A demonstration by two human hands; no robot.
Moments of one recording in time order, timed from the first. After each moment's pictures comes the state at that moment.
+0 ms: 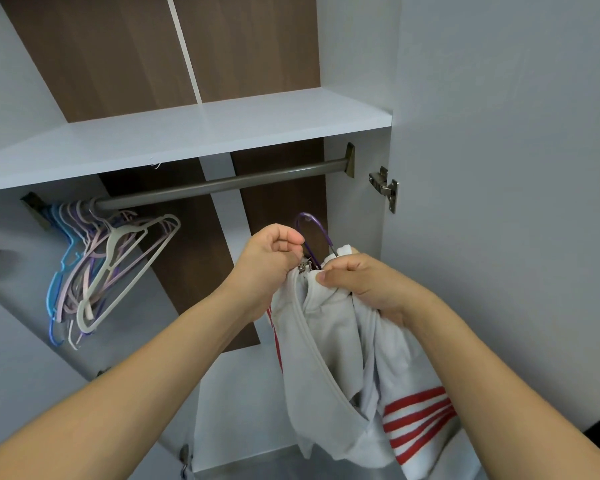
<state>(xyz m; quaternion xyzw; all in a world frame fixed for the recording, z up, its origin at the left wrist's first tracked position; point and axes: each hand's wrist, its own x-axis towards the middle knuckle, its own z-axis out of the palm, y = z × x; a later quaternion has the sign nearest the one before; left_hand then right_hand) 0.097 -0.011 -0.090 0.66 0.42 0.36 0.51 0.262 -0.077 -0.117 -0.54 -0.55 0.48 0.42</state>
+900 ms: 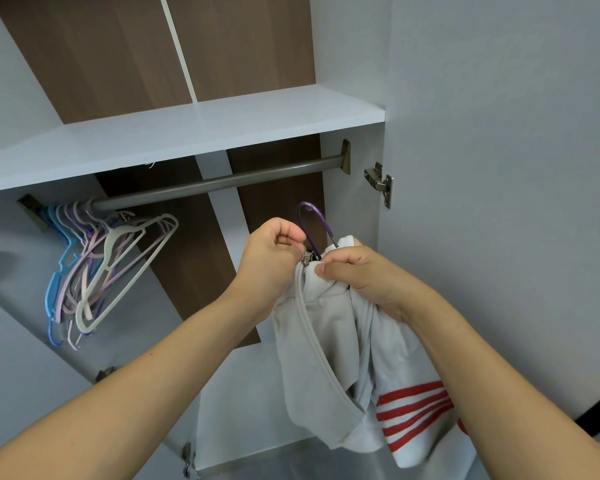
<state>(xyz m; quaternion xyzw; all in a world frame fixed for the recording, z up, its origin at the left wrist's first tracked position) 0.108 -0.024 -0.091 0.69 0.42 0.41 0.43 0.263 -0.082 -0.116 -0.55 -0.56 0.43 0.45</state>
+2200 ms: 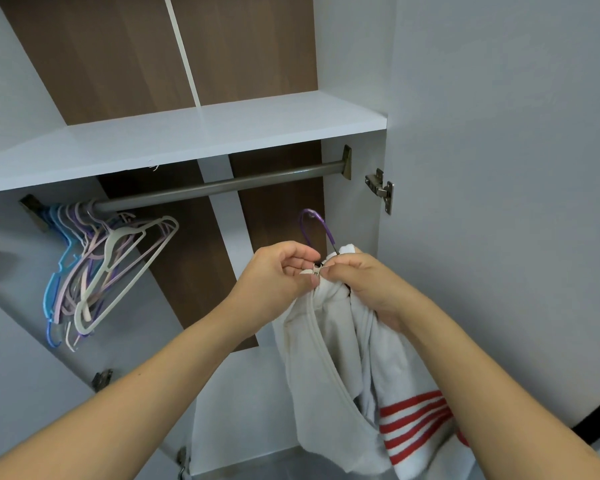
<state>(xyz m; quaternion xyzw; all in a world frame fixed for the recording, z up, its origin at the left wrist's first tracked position) 0.096 -0.026 -0.098 0.77 0.39 0.30 0.41 0.257 -0.084 -0.118 -0.56 -0.50 0.45 0.49</state>
